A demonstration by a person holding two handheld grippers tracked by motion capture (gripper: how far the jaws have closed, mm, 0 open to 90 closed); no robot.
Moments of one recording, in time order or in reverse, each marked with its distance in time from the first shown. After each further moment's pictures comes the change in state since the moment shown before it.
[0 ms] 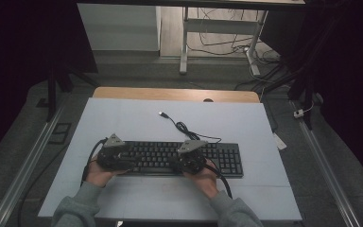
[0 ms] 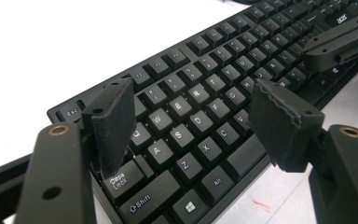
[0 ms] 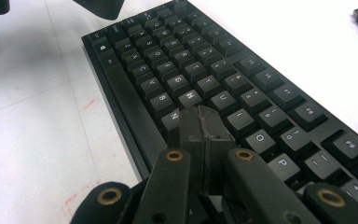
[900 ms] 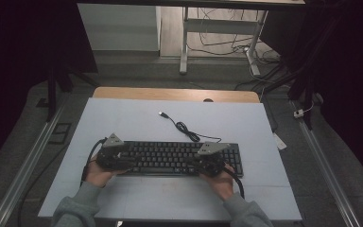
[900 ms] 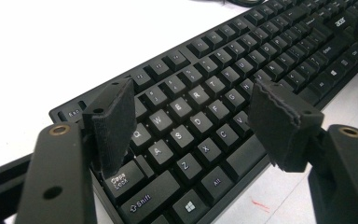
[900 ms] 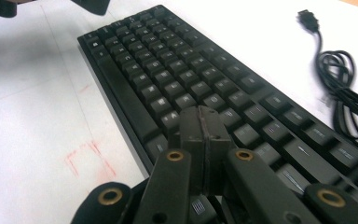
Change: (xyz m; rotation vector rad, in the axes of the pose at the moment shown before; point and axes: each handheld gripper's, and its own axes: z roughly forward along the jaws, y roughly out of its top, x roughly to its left) left arm 0.000 0.000 -0.002 -0.006 0.002 -0.003; right arm -0.013 -0.021 -0.049 -0.060 -0.041 0.017
